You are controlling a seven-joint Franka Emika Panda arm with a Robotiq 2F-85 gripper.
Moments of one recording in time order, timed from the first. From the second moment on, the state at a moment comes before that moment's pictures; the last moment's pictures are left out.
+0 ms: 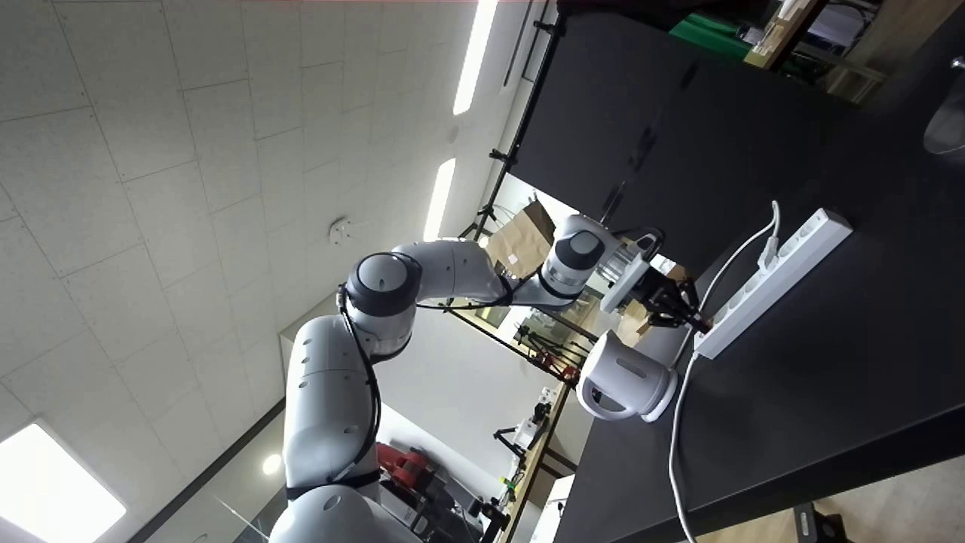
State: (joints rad) arm -0.09 0.81 0.02 -1.59 -0.02 2.17 -0.28
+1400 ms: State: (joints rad) arm -0.14 0.54 0.04 -2.19 0.08 2.89 -0.23
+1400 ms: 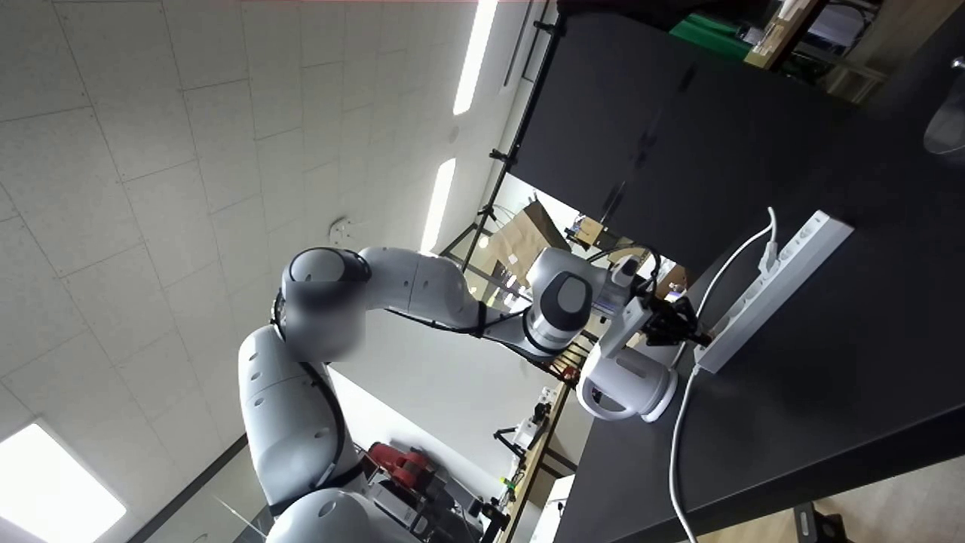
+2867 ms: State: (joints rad) arm -0.17 0.54 0.07 -2.21 0.05 2.89 -0.25
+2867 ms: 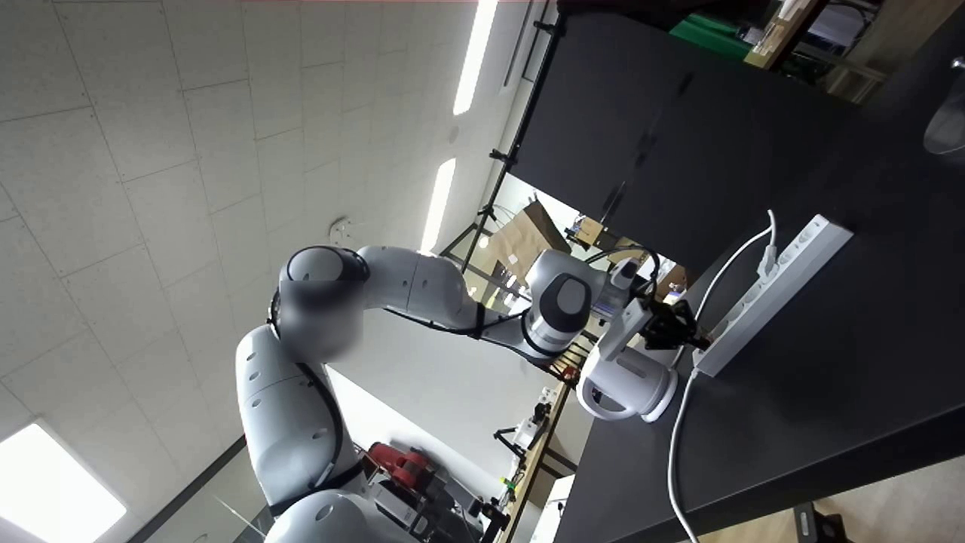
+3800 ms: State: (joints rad) arm -0.11 0.54 0.03 -2.20 0.01 2.86 -0.23
